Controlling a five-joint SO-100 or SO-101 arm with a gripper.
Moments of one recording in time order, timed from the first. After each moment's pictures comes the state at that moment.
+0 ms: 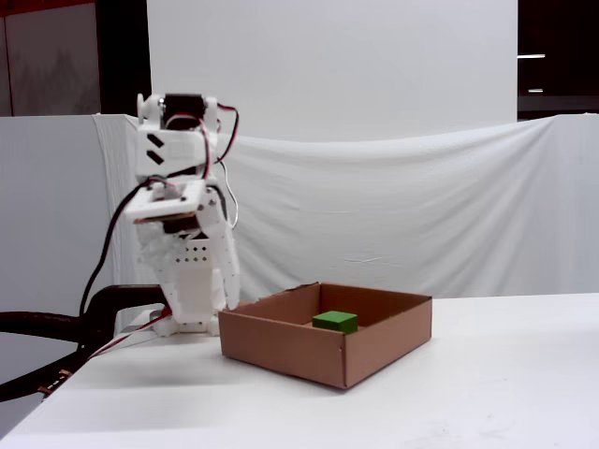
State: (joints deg) arm -5.1 147.0 146.5 61.3 -60.2
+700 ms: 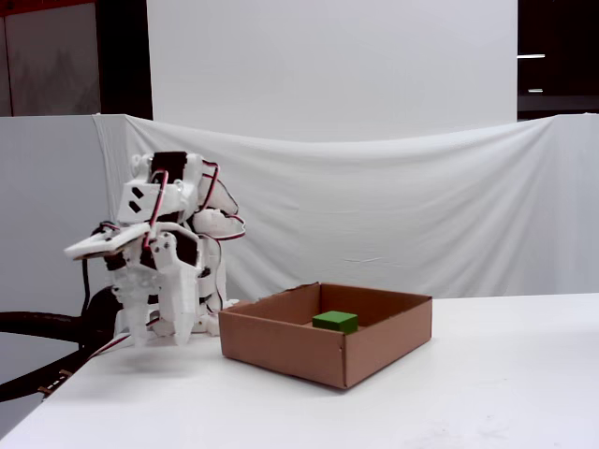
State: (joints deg) arm 9.5 181.4 170.7 69.8 -59.9
